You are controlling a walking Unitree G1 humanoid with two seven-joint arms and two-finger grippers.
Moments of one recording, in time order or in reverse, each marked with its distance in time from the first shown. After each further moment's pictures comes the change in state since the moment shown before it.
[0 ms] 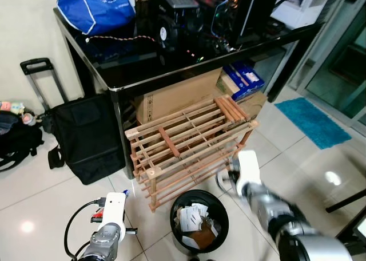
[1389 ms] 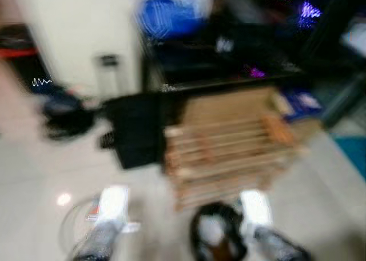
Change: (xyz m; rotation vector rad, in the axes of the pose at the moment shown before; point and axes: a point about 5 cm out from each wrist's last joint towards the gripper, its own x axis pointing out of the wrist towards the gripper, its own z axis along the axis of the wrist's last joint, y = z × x) left arm 0.002 -0.016 0.012 0.001 -0.031 -0.035; right arm -0.041 -0.019 -0.108 0.049 0.250 -0.069
